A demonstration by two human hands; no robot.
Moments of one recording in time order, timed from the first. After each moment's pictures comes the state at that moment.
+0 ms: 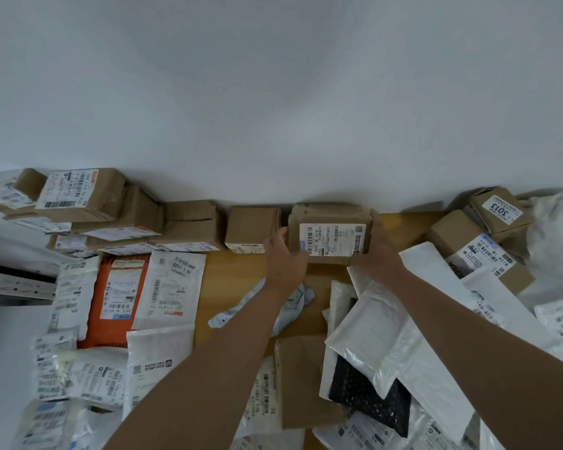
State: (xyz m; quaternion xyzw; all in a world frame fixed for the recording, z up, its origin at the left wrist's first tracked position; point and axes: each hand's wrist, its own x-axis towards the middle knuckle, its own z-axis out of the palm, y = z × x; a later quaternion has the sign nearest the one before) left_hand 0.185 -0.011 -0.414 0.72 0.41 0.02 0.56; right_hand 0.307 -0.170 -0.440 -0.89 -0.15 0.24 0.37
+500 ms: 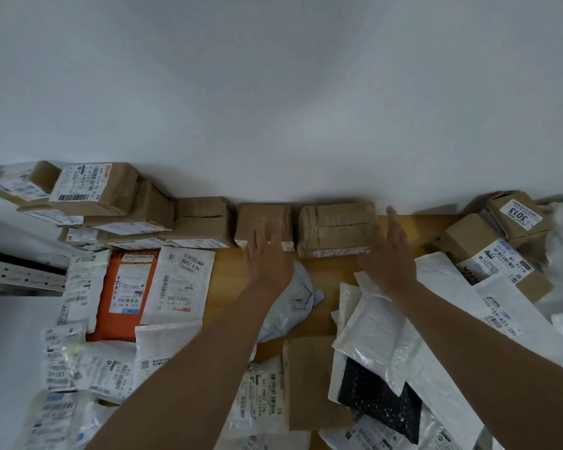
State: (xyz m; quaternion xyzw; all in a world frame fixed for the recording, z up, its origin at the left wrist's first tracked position) left_hand 0.160 0.028 -0.419 0.92 0.33 -0.05 0.21; right_hand 0.298 -0.167 -0.450 -0.94 -0.30 0.05 0.14
